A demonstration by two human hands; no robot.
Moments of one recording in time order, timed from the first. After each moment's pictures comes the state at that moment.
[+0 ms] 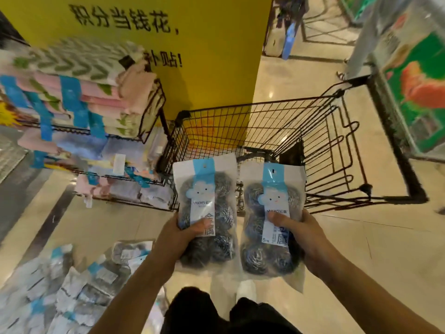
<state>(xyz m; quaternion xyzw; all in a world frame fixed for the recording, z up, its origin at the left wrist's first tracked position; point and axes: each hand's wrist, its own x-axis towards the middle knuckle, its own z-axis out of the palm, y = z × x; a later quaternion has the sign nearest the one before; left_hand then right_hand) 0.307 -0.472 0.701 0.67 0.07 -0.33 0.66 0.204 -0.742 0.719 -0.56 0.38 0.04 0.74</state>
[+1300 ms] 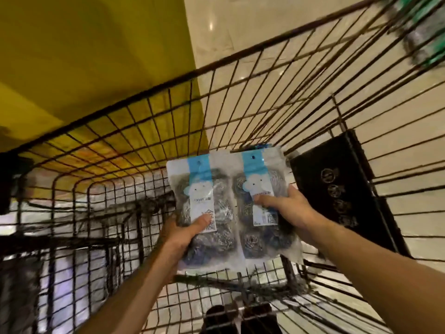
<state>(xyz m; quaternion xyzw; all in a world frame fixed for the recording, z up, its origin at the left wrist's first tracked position) 0.673 -0.713 0.346 0.71 0.09 -0.49 0.50 0.533 -0.949 0.346 -0.52 0.53 0.05 0.67</state>
